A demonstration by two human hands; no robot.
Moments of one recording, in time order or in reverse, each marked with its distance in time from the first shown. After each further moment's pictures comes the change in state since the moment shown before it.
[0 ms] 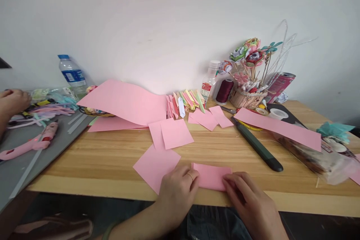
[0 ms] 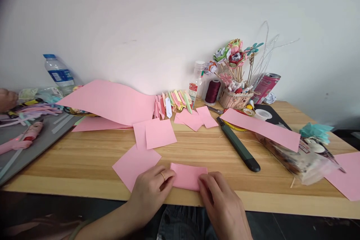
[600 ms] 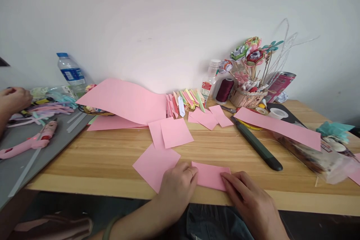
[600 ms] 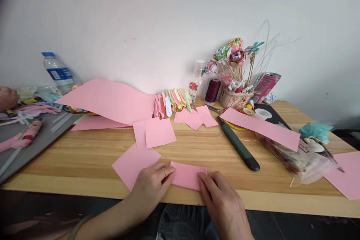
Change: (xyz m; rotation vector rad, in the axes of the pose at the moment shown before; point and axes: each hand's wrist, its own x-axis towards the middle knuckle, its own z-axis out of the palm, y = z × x) left_hand 0.013 0.004 -0.007 0.082 -0.208 -0.097; right_hand -0.004 0.005 0.003 -0.094 -0.025 -0.012
